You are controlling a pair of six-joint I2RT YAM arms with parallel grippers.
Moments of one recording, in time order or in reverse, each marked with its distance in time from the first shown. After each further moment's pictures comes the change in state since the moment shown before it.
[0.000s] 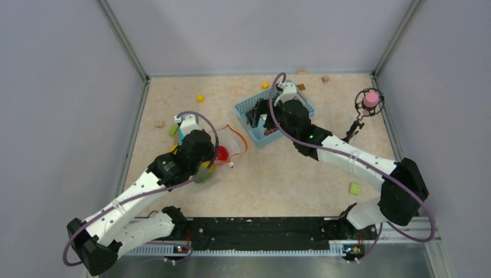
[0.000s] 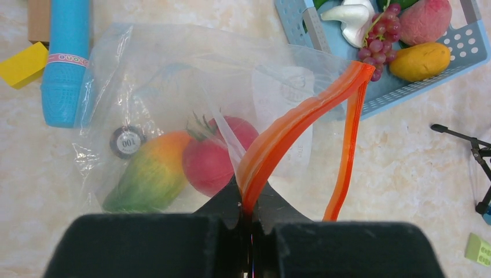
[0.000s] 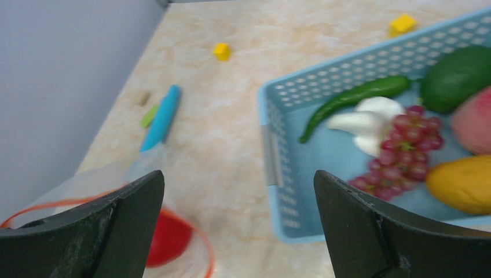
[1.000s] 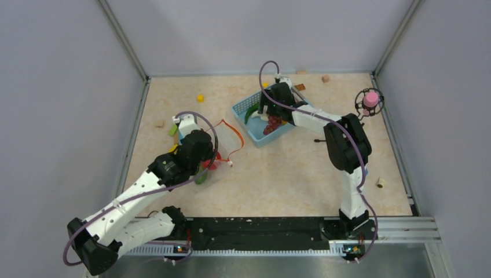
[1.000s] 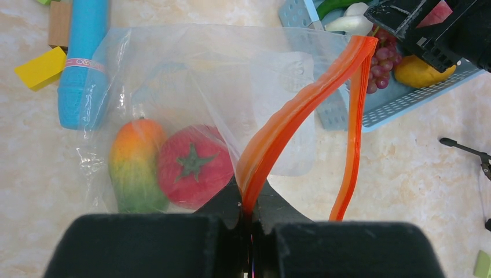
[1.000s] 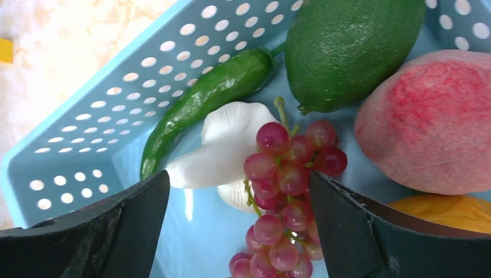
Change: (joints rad) left arm 0.000 -0.002 -0.003 -0.003 -0.054 -0.010; right arm -0.292 0.658 0.426 -0.212 -0.038 0.056
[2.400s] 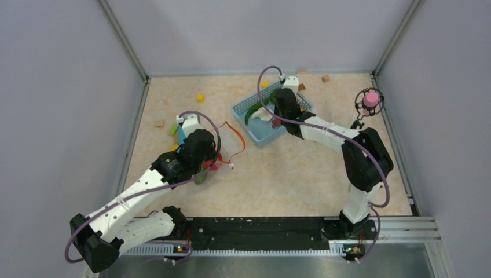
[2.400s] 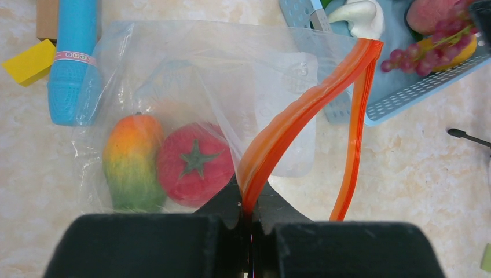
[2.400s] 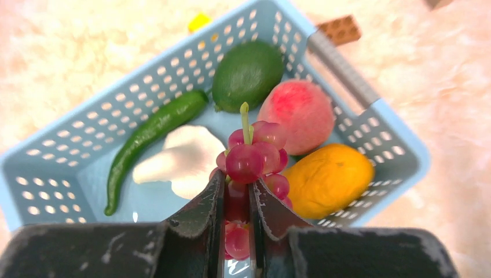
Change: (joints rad) left arm 0.000 0.036 0.000 0.004 0.021 0.002; right arm 0.072 -0.240 -0.229 0.124 0.352 -0.199
